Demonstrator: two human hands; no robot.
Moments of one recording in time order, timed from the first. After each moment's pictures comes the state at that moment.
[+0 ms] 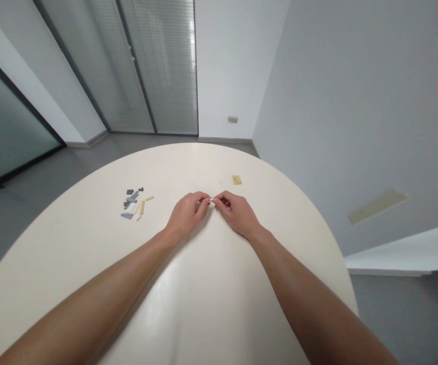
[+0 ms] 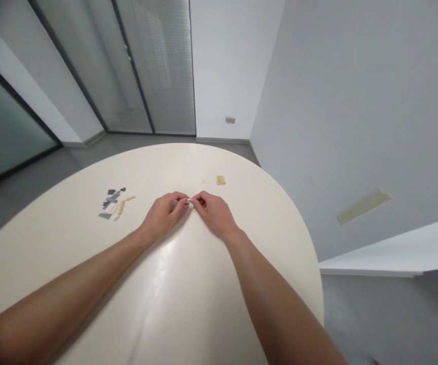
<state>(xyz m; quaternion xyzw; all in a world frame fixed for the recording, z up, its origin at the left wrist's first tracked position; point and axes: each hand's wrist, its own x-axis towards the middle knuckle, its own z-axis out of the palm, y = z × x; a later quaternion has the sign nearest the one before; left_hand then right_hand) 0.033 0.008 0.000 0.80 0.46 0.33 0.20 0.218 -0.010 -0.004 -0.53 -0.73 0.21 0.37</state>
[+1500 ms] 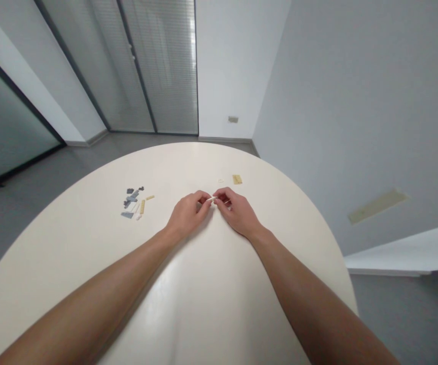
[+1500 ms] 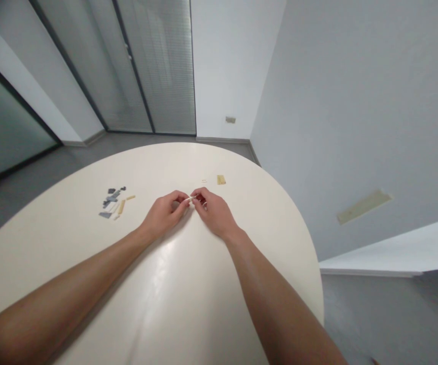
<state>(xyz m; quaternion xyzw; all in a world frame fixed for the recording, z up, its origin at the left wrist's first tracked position) 0.033 0.007 -0.004 0.79 0.46 0.33 0.23 0.218 -0.008 -0.008 -0.49 -0.73 0.24 0.42</state>
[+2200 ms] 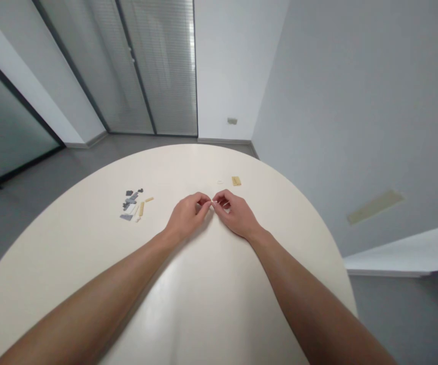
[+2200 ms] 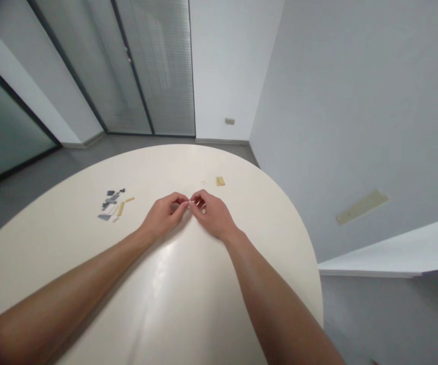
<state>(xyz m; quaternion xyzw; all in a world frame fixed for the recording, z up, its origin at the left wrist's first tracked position) 0.034 0.009 -0.005 0.78 0.45 0.35 0.24 0.218 -0.009 -0.005 -0.49 -0.73 0.23 0.40</state>
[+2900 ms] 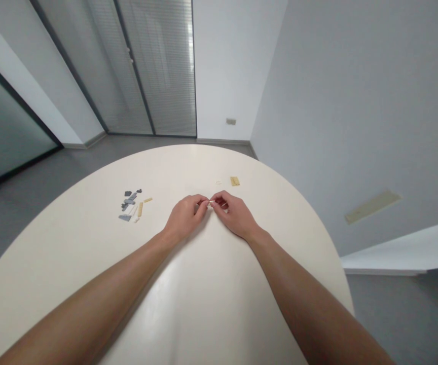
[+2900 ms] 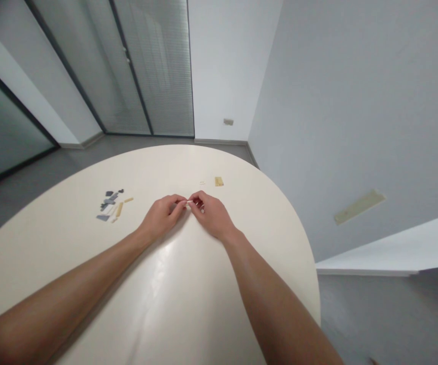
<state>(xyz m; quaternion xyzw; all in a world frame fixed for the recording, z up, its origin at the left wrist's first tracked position) 0.033 0.009 -0.001 0.81 0.46 0.32 0.20 0.218 -0.009 -0.006 -0.50 -0.74 0.24 0.39</state>
